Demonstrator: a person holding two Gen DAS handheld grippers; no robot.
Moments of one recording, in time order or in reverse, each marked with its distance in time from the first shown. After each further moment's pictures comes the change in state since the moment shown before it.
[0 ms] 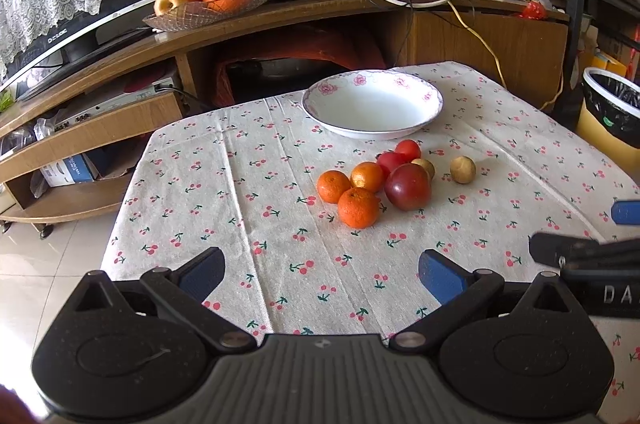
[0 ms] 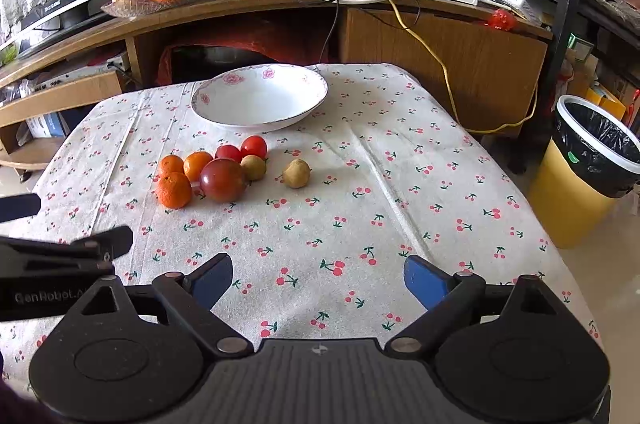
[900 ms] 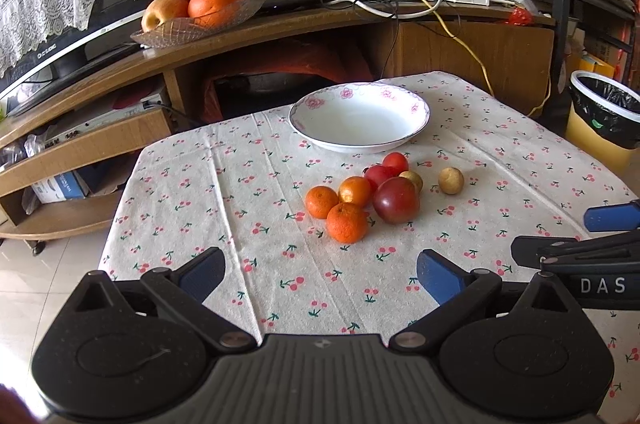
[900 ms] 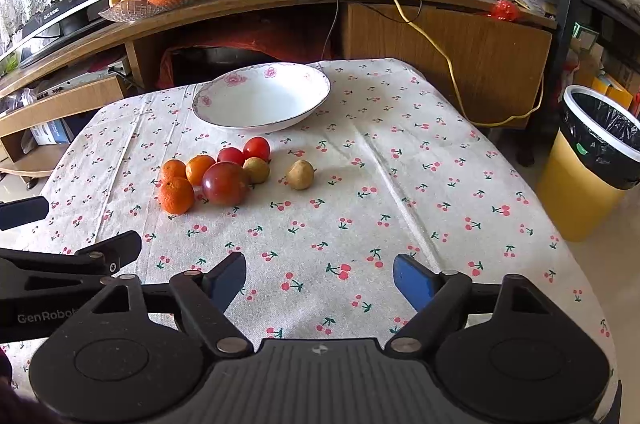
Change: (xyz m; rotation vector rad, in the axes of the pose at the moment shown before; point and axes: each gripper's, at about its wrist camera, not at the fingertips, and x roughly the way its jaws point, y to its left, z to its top) left arm -0.001 0.000 0.006 0.028 -0.039 -0.038; right arm 0.008 0.001 0.002 0.020 0.022 0.035
